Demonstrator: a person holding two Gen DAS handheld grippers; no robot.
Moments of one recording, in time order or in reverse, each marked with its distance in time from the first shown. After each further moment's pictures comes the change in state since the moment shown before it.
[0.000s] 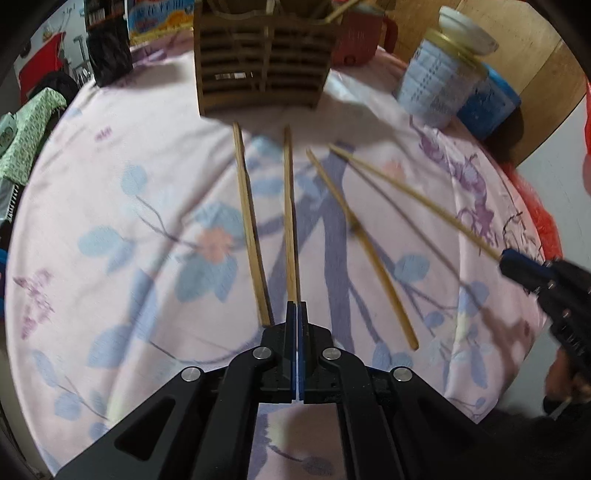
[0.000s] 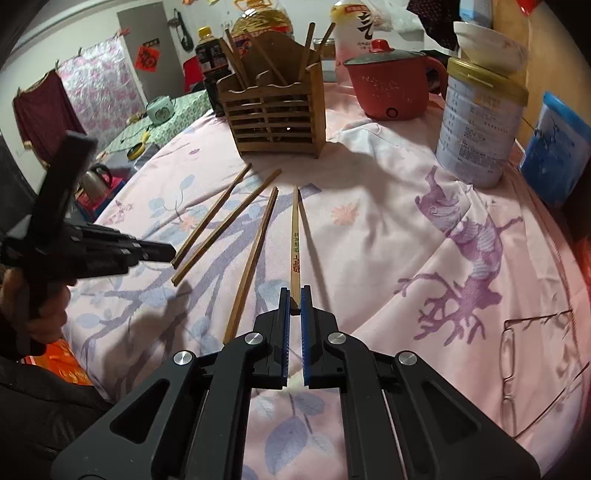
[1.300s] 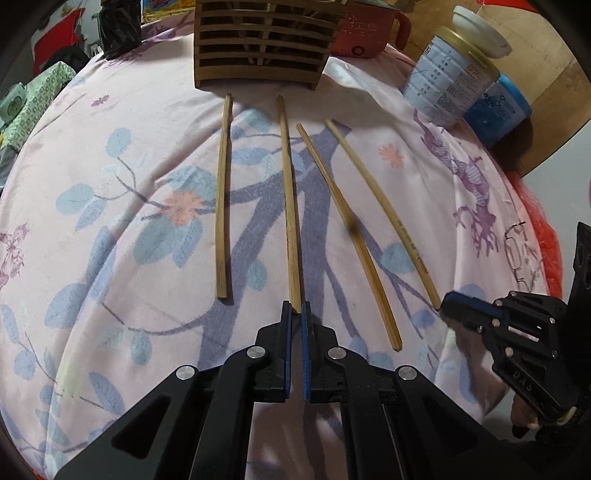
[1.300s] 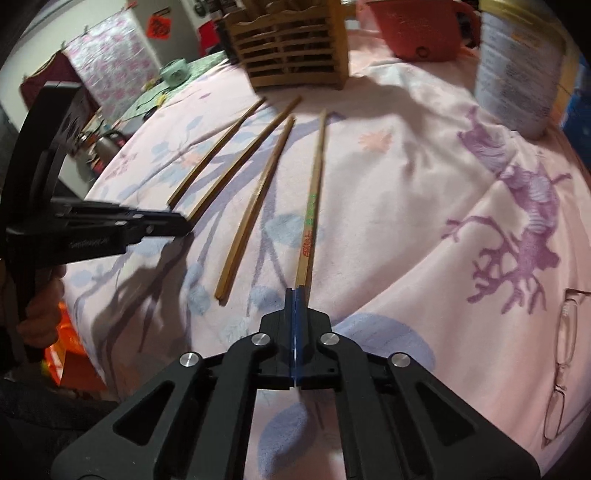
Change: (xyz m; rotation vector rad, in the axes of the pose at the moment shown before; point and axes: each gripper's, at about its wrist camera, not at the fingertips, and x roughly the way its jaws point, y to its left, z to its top) left arm 0.013 -0.013 -0.011 -0.093 -0.003 -0.009; right arm 0.044 0.000 -0.026 -0.003 0.126 0.076
